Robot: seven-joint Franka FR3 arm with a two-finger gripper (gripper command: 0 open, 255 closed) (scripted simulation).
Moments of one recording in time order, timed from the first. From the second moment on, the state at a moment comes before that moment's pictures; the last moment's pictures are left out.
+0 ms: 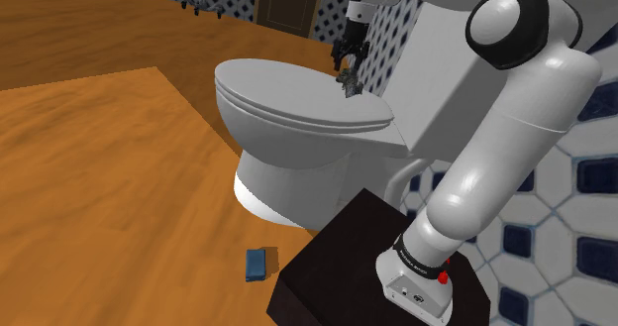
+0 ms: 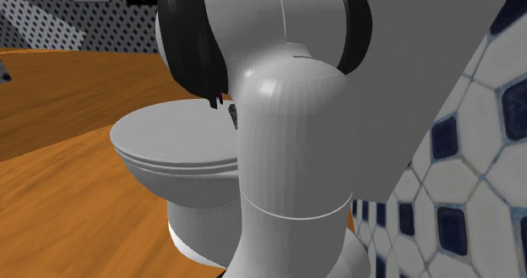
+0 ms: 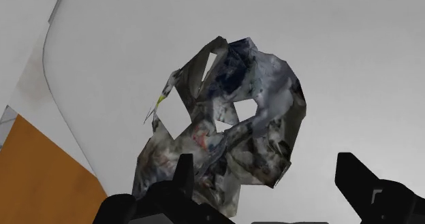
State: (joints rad) arm -0.17 0.08 -0.30 -1.67 -0.04 1.68 -0.13
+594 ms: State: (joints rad) arm -0.17 0.07 -0.30 -1.72 -0.04 1.74 -0.13
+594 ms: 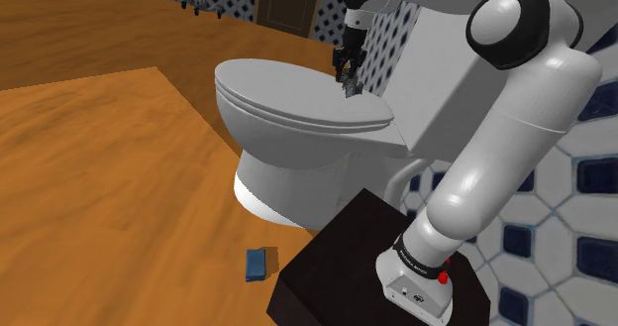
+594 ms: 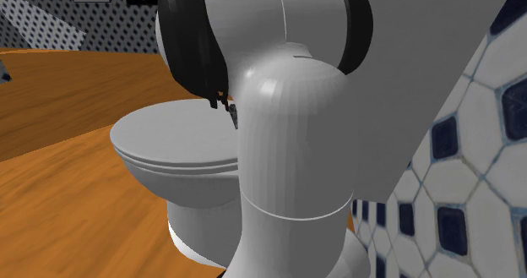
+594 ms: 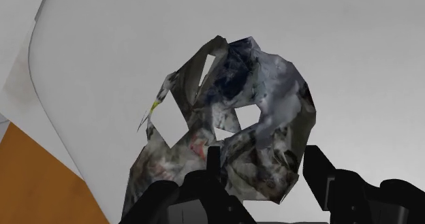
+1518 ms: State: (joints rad) arm -0.17 0.08 -0.30 -1.63 -0.04 1.65 -0.14
